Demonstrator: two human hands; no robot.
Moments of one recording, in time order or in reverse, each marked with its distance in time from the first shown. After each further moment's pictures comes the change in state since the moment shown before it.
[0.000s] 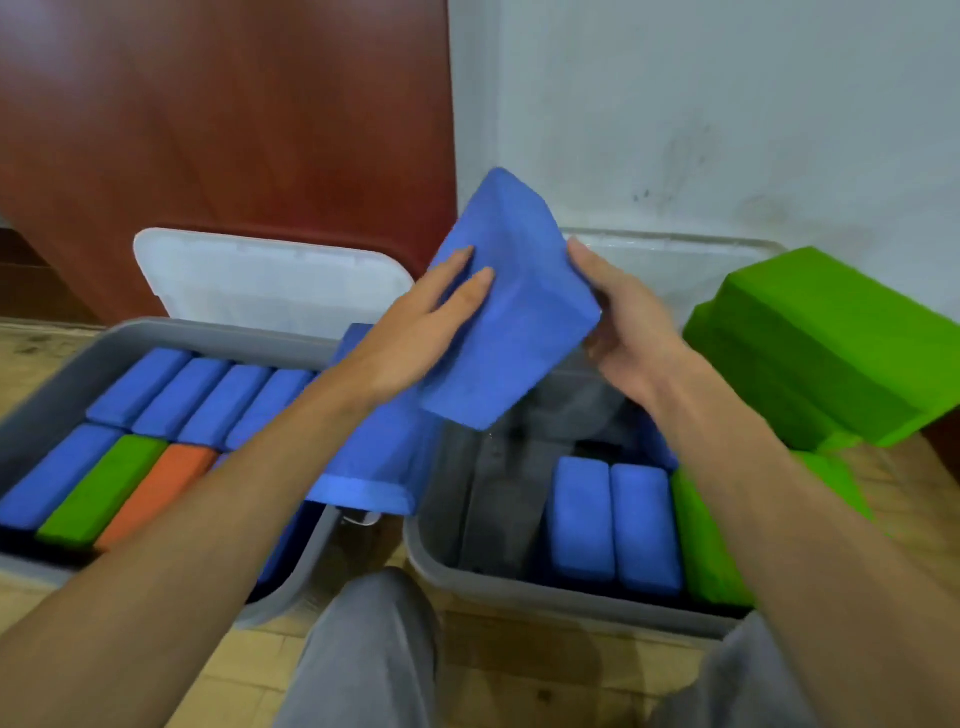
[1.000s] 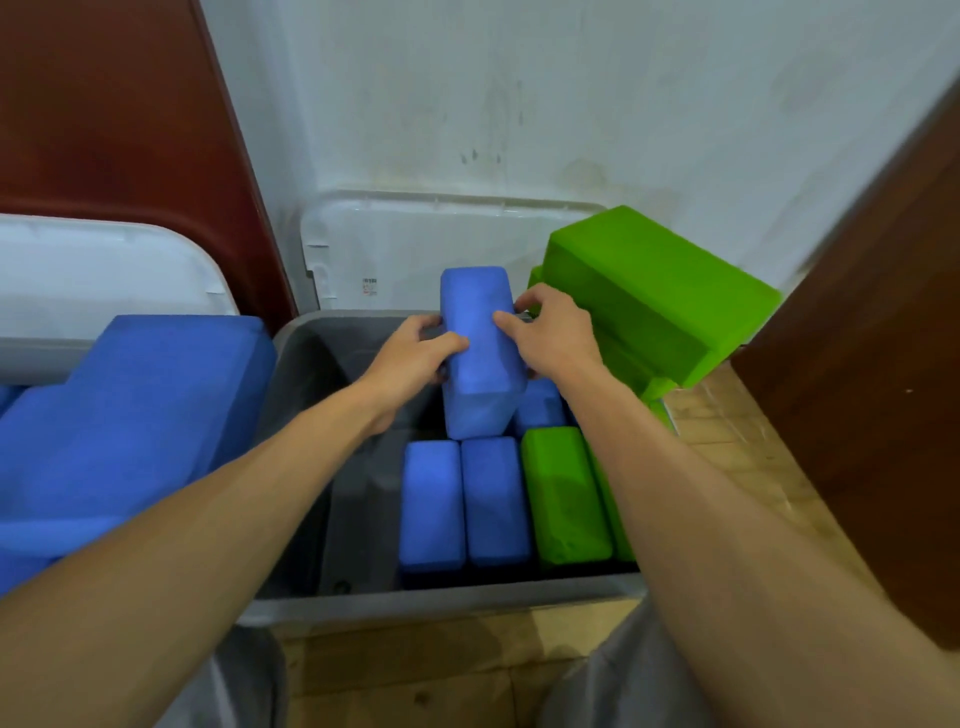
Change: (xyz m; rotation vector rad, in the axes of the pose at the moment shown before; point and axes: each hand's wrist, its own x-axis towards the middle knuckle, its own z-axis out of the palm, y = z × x) left_hand 0.064 -0.050 0.184 -0.351 -0.120 -0.292; right_hand 0.013 0.034 -0.142 -1.046 0.489 -0.062
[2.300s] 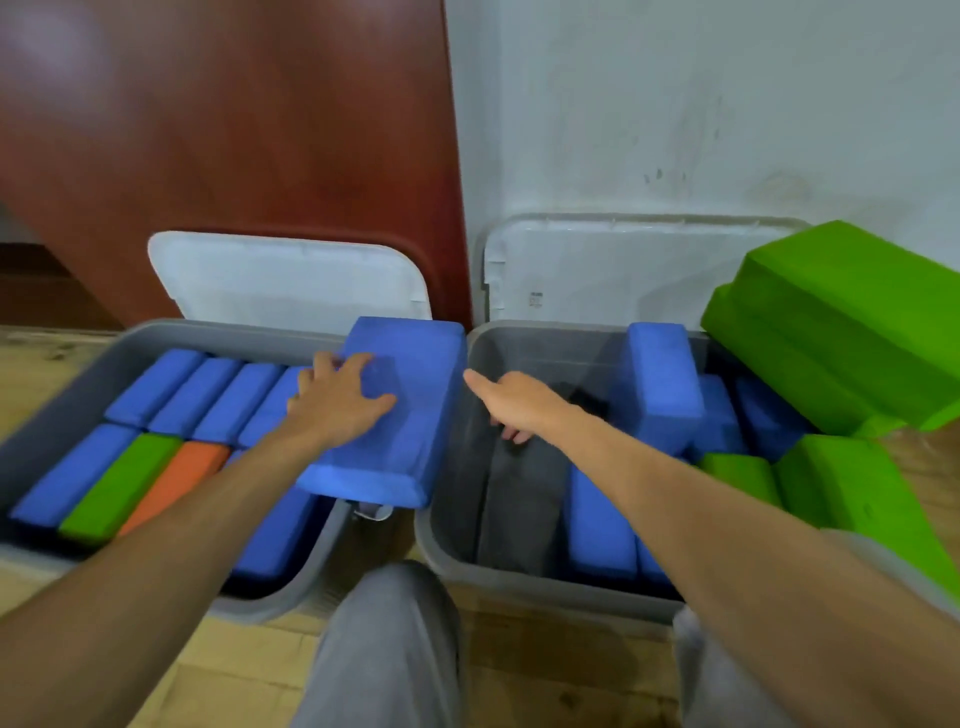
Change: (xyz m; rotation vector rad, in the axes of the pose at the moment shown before) left_hand -0.097 -0.021 -0.226 1.025 0.354 -0.239; right_hand -0.066 -0.098 0.147 -0.092 -0.770 -0.014
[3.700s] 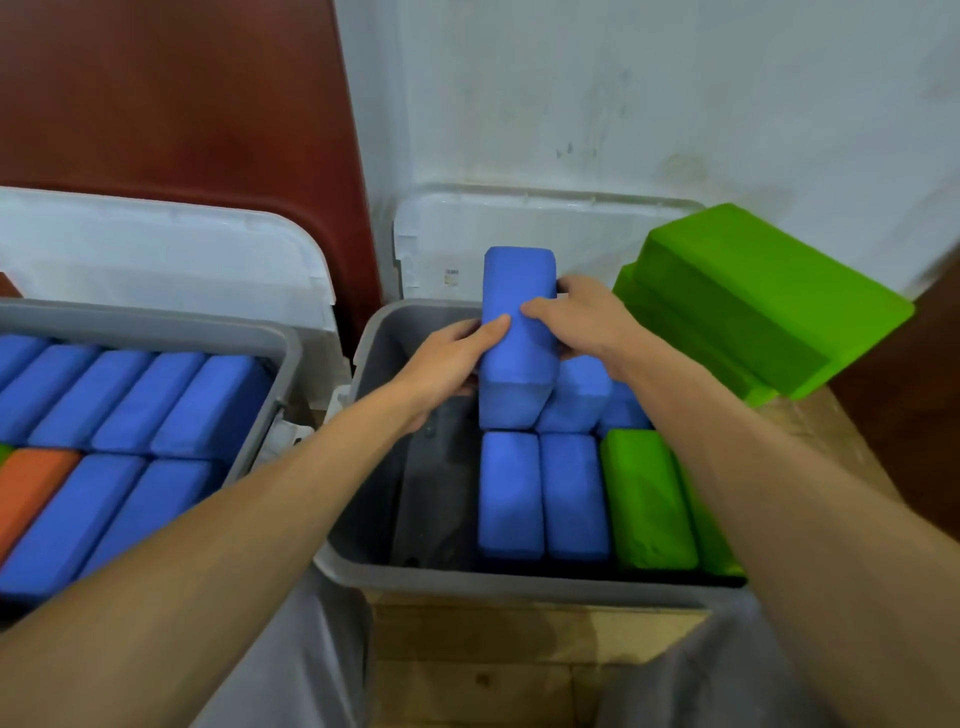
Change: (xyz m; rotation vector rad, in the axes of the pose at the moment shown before) left_hand -0.012 0.171 0.072 -0.963 -0.413 0.236; right_hand -0.045 0.052 -0.120 0.192 0.464 0.008
